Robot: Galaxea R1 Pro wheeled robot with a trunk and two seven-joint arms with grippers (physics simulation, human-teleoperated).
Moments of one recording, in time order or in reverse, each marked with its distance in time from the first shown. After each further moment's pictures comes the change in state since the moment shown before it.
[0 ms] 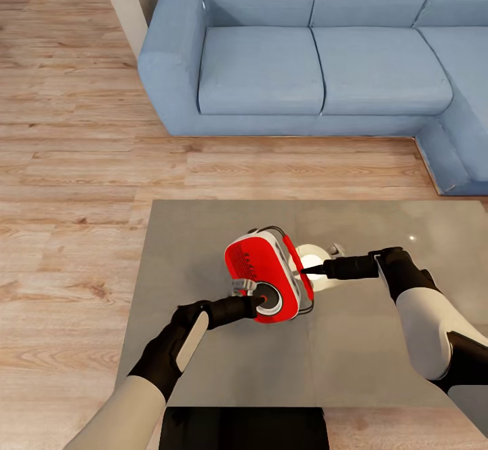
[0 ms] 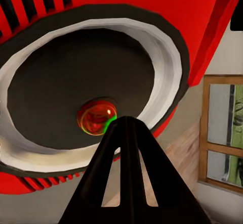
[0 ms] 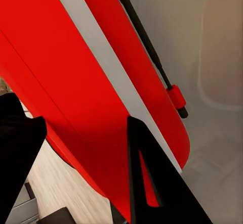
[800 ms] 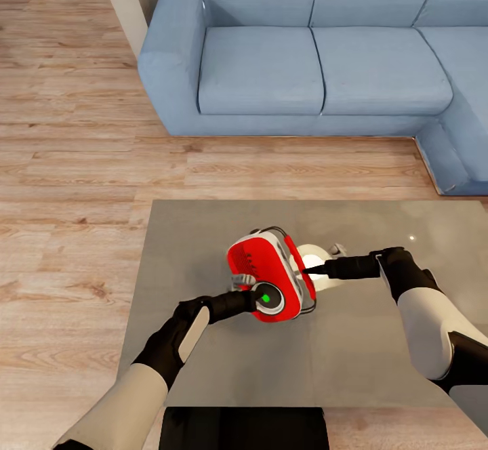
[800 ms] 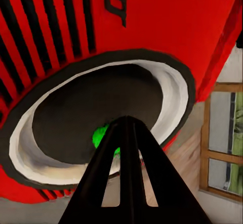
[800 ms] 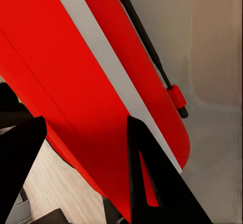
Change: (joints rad) left arm -0.057 0.000 -0.004 0.096 0.035 -0.062 0.003; right arm 0.000 -0.006 -0.001 -0.001 0.004 -0.008 -0.021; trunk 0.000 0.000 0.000
